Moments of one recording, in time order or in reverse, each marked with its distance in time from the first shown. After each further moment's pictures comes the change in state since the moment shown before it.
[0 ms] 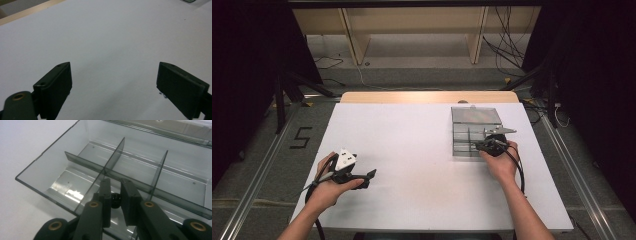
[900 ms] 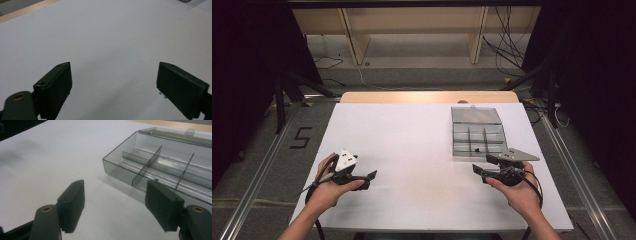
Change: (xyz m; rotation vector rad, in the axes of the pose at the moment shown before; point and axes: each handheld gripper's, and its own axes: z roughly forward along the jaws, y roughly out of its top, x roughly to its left) left arm -0.003 -0.001 -0.001 0.003 -0.016 0.001; right arm 0.028 -0.046 -0.080 -0.177 0.210 -0.050
